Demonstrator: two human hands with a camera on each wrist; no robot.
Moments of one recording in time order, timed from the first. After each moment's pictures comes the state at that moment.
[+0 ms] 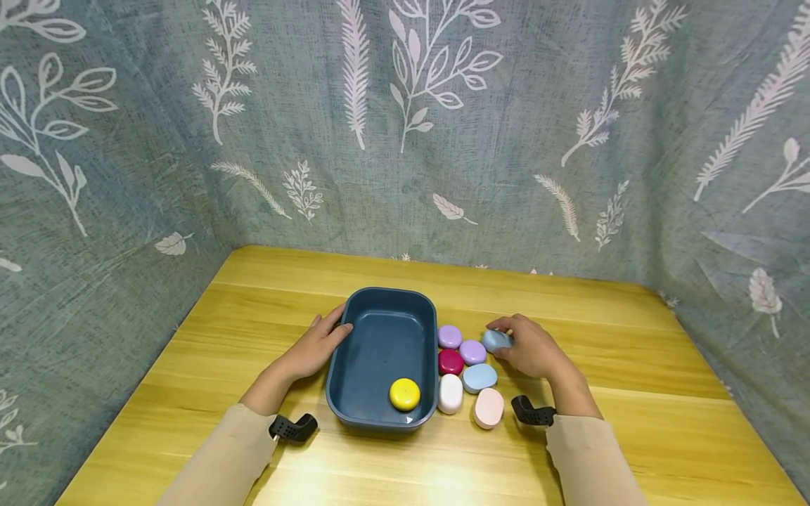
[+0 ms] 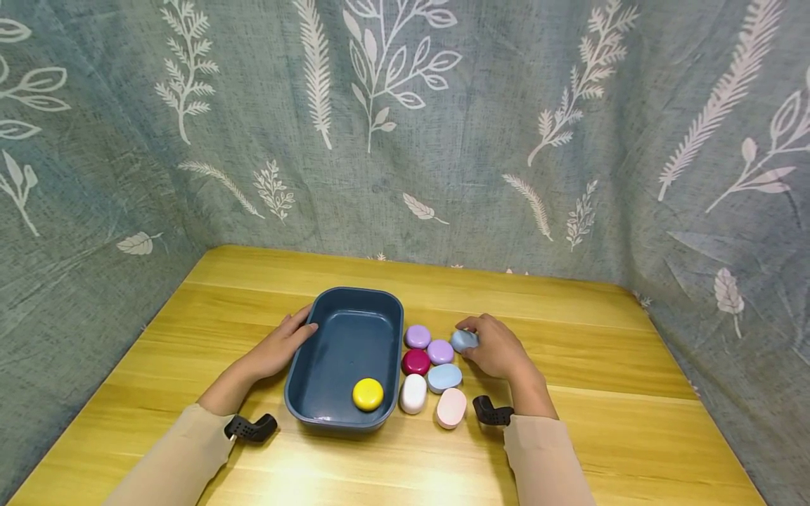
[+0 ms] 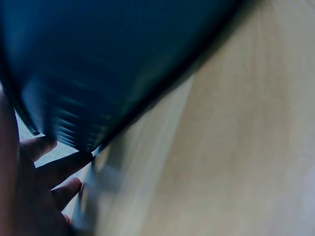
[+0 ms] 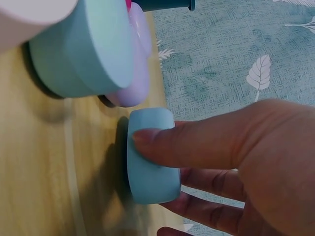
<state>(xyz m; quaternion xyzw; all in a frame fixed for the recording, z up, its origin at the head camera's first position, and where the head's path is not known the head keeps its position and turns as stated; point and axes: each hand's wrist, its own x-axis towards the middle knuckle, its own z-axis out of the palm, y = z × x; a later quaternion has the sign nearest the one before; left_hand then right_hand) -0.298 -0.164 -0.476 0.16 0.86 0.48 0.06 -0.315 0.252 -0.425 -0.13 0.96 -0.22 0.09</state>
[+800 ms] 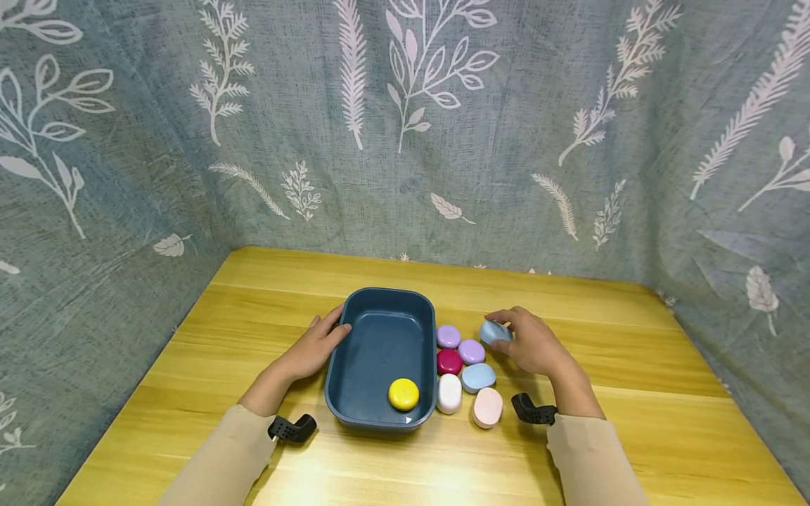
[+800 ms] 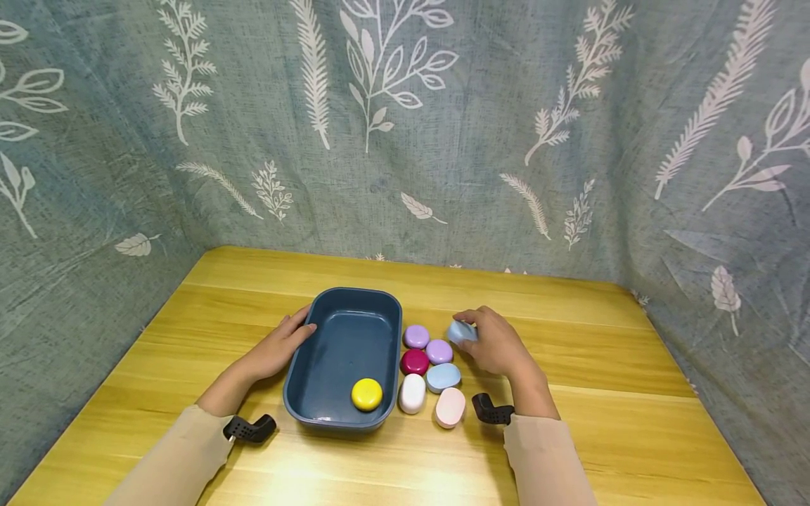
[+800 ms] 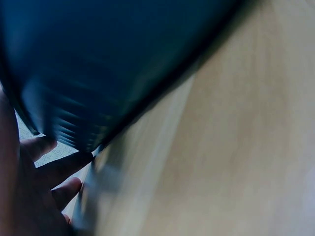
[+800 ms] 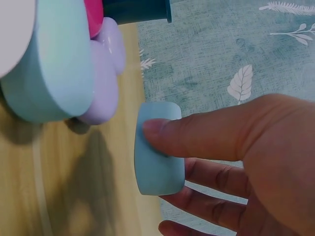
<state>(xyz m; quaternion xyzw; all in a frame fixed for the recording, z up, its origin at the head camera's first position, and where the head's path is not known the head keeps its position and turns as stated) -0.297 -0.163 -0.475 0.15 0.86 0.48 0.07 -0.309 0.253 -0.413 -0.17 0.96 -0.23 0.04</state>
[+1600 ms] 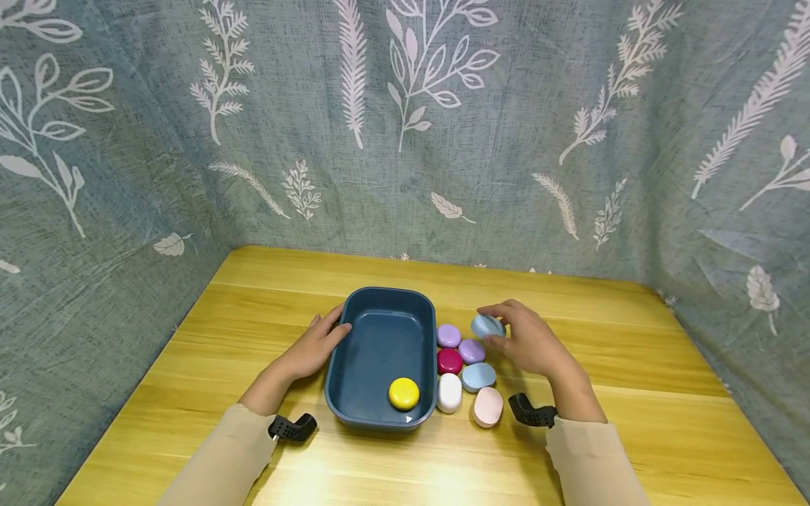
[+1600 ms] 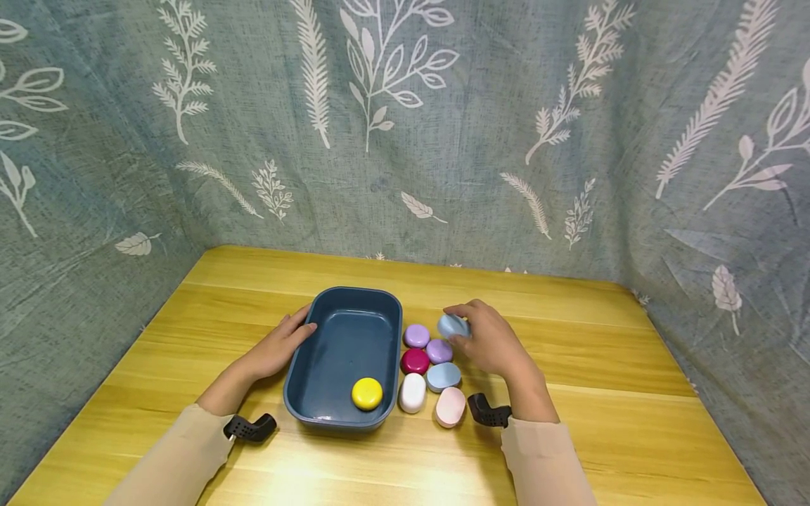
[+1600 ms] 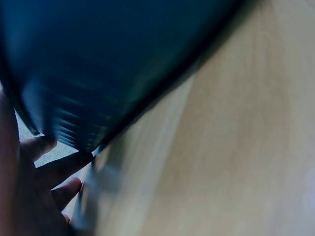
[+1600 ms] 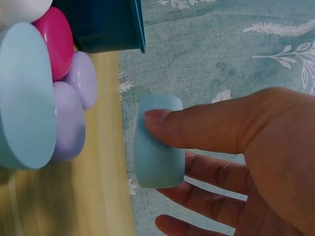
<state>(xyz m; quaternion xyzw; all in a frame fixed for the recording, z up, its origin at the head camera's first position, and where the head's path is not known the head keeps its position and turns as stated) -0.295 -0.163 -0.474 0.16 0.86 0.48 0.06 -0.293 0.235 -0.390 -0.20 0.95 -0.24 0.00</state>
